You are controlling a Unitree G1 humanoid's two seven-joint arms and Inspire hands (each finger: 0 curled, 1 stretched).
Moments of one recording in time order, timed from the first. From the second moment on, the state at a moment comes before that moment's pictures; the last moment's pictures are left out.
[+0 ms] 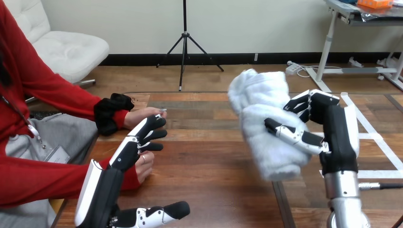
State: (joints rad) left arm 0.19 0.18 0.03 0.40 0.16 -1.17 -0.05; right arm -0.40 -0.24 -0.05 1.11 -0.18 -1.11 -0.26
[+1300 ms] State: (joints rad) left arm 0.24 0.43 0.14 0.17 0.31 -0.70 -0.13; right arm -0.34 -0.13 -0.05 1.07 -0.25 -1.27 -0.36
